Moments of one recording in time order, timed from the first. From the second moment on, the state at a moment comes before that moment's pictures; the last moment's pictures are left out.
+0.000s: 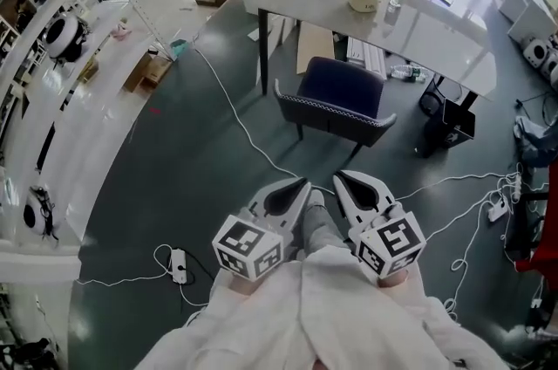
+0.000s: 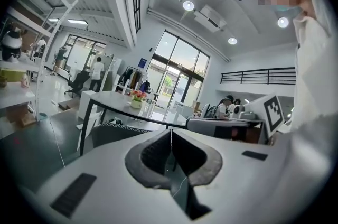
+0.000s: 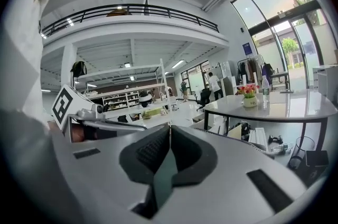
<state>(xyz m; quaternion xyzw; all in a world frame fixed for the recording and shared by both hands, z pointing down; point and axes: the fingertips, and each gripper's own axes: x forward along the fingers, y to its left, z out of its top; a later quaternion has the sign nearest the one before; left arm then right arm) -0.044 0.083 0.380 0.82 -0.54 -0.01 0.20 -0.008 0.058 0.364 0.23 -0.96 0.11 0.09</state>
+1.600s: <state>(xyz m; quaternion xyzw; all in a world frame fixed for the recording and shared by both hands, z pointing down) -0.102 -0.137 0.375 0.87 -0.46 0.05 0.20 -0.033 -0.160 0.374 0.34 -0.93 0.12 0.11</state>
